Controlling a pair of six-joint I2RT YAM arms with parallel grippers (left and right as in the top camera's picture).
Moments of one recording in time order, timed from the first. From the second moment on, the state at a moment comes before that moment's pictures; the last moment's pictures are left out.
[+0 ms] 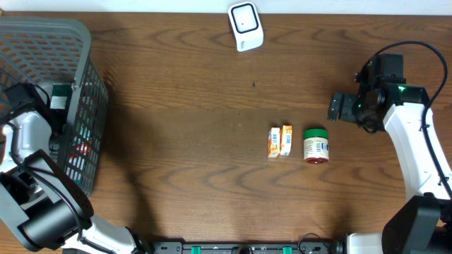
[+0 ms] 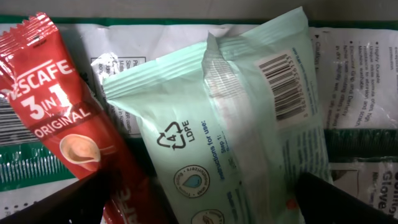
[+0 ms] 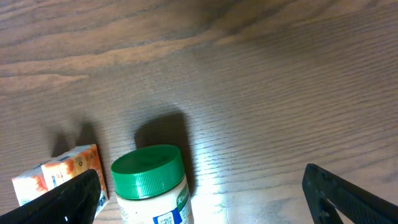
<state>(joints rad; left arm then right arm) 0.59 1.81 1.19 -0.69 -0.08 -0.93 -0.08 1.58 1.25 -0.93 -0.03 0.16</state>
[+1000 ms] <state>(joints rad) 0.59 1.31 1.08 -0.72 -0.05 -0.92 -0.08 1.58 1.25 -0.93 -0.03 0.16</state>
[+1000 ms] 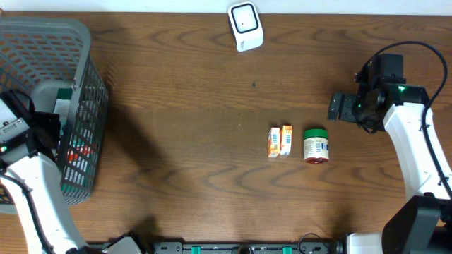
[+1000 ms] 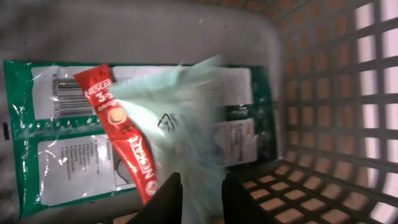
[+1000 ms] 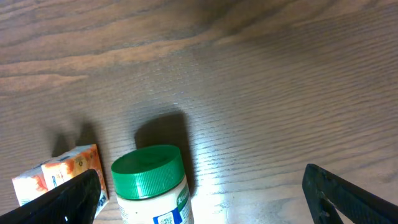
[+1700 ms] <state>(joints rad) 0.59 1.65 1.07 -0.64 -0.05 -0.84 -0.08 1.58 1.25 -0.93 -0.03 0.16</state>
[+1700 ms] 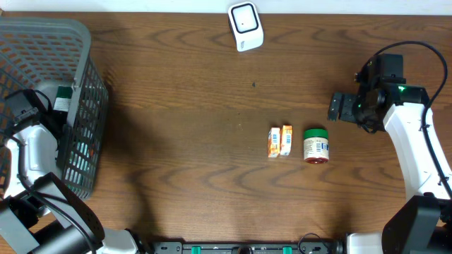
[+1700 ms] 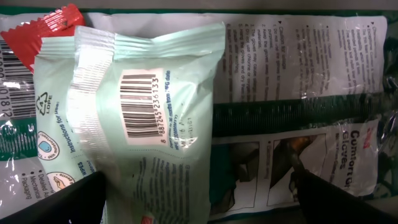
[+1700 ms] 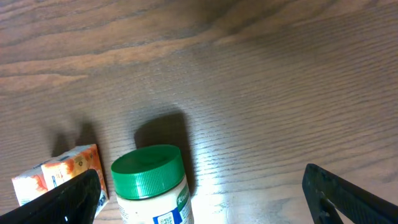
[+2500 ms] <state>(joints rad) 0.59 1.62 1.05 -0.64 -0.13 -0.88 -0.08 1.58 1.25 -0.93 -0.03 0.16</state>
